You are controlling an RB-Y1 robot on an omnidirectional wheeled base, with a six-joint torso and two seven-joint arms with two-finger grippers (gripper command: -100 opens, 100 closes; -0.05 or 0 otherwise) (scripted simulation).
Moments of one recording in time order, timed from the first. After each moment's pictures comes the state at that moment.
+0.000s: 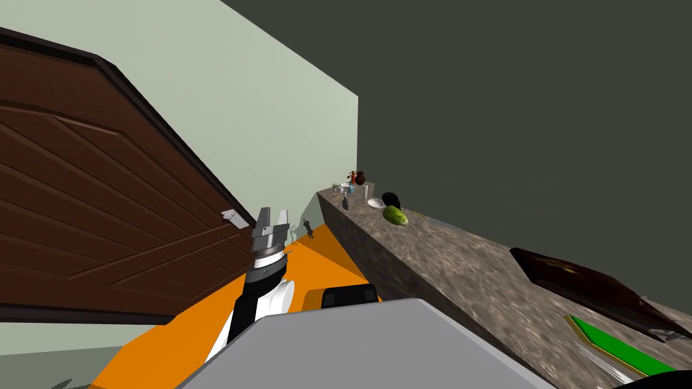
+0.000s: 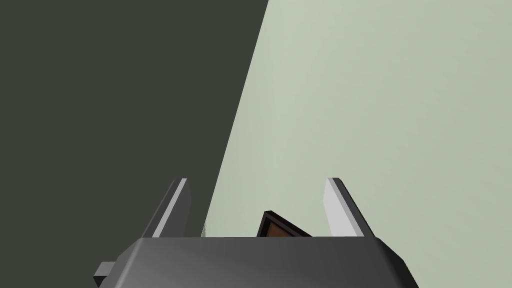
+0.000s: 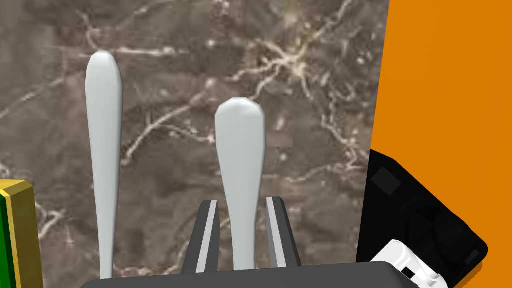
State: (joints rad) left arm 0.54 -0.03 -0.06 -2.33 -0.06 -0.56 -0.03; right arm 0.49 -1.37 0.82 -0.42 0.54 -0.85 0.74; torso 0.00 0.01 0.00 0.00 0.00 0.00
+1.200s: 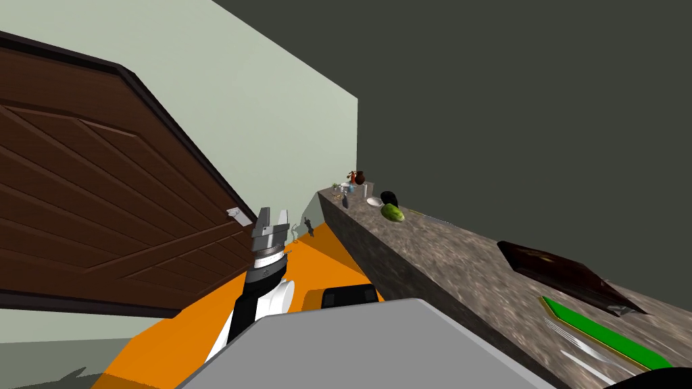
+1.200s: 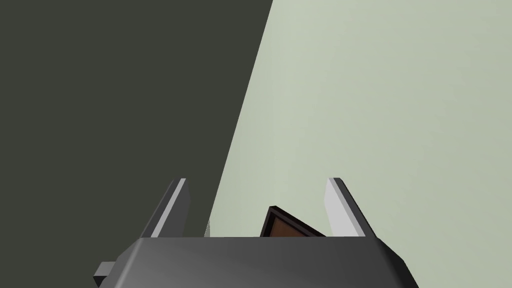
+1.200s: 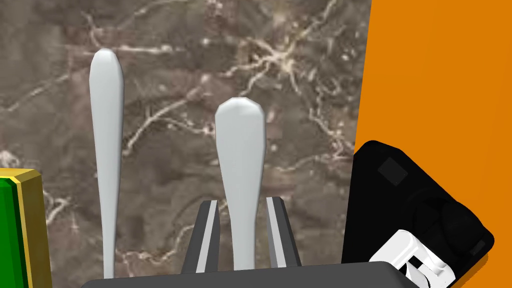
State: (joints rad) left arm 0.54 -0.03 -0.06 -2.33 -0.06 -0.56 -0.03; right arm 0.53 -1.53 0.82 -0.70 0.57 -0.75 0.56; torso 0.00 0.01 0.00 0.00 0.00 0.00
